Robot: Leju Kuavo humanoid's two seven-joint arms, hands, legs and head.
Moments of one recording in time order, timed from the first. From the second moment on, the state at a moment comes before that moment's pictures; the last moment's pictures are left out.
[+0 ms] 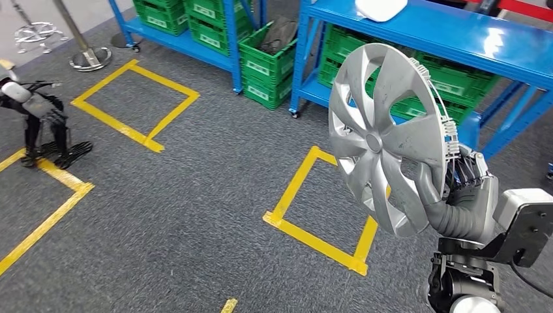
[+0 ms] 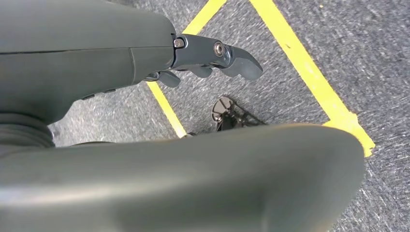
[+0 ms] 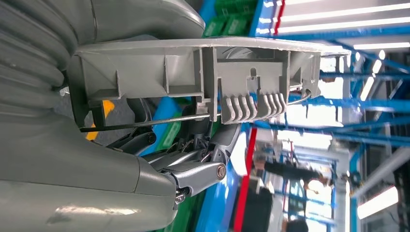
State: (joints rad) left arm -0.12 0.05 -0.86 -0.19 1.19 0.22 -0.17; right arm -0.22 -0.33 0.48 -2.13 0.03 -0.58 0.08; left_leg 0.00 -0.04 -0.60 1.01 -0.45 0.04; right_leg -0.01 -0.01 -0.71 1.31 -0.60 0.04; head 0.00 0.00
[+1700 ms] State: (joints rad) left arm -0.12 0.05 -0.88 -0.19 1.19 0.22 -0.17; right arm -0.26 -0.33 0.49 -2.11 0.01 -0.56 0.09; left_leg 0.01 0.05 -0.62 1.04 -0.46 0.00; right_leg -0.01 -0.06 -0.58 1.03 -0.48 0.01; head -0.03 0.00
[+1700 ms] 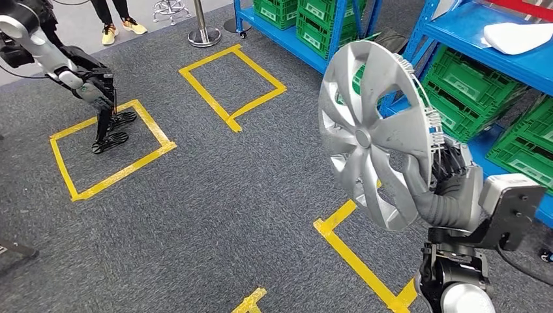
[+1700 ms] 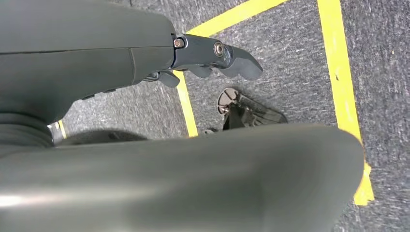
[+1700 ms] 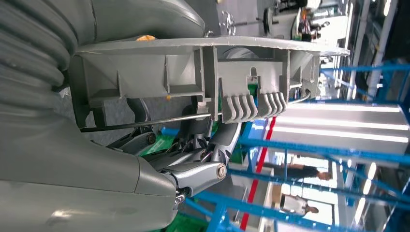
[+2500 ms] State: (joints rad) left arm -0.12 0.05 -0.88 -0.19 1.21 0.21 -0.17; right arm -0.29 -0.33 0.49 -2.10 0.00 -0.57 0.09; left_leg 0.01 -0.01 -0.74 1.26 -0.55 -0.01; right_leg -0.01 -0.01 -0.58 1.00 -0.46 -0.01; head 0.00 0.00
